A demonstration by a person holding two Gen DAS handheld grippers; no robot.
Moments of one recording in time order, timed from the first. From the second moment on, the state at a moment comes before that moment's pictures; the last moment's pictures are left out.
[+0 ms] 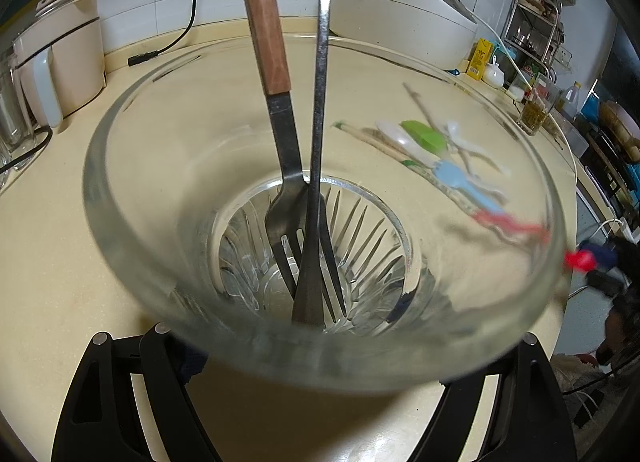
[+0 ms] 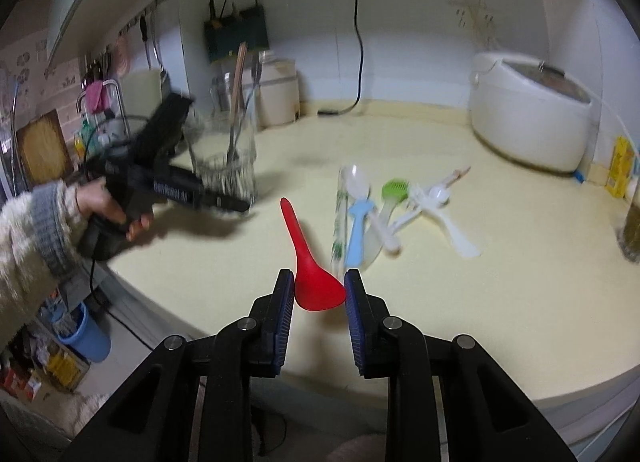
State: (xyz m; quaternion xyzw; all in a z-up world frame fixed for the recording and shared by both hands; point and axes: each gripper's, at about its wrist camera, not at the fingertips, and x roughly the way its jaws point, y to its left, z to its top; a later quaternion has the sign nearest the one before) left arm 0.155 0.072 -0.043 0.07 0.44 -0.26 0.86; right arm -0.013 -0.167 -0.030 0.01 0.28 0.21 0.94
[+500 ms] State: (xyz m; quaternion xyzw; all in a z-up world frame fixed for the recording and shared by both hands) left arm 0.154 0.070 -0.044 0.08 0.44 -0.25 0.86; right arm -0.001 -0.155 0.050 0.02 0.19 0.27 0.94
